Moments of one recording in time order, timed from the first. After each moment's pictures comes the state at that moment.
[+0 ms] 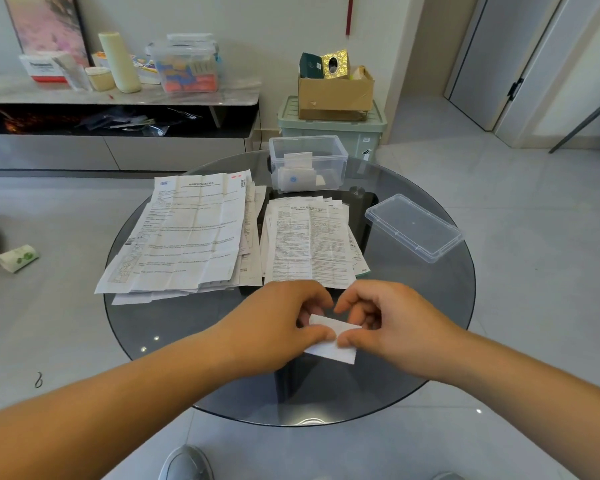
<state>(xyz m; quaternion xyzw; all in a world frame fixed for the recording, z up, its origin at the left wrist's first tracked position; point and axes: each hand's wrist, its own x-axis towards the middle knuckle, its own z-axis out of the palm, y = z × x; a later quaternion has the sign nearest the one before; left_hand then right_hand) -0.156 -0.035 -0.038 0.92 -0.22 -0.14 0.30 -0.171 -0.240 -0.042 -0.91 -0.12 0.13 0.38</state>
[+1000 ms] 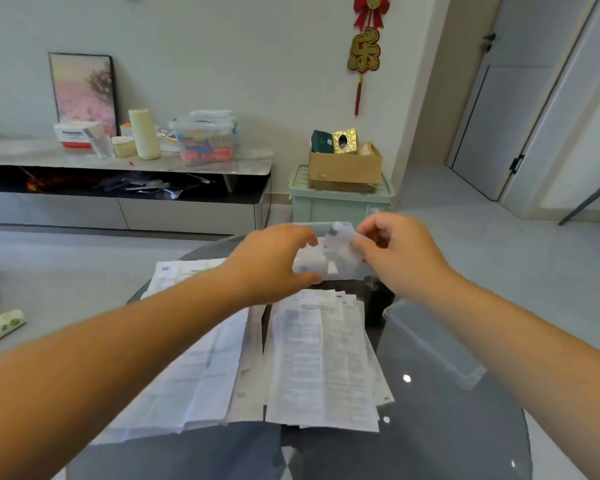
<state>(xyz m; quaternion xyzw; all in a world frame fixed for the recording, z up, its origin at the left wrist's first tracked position) 0.024 -0.030 0.042 0.96 -0.23 0.06 0.17 0.014 -0.234 0.044 -0.91 -0.10 -0.14 0.39</state>
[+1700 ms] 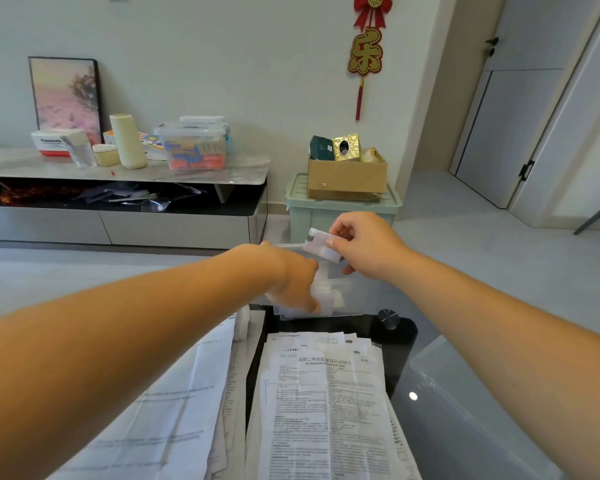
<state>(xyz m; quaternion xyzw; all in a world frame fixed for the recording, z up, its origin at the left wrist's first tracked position) 0.159 -0.063 0.011 0.95 -0.22 -0.16 -0.14 0.169 -0.222 0.008 -0.93 -0.11 -0.06 0.35</state>
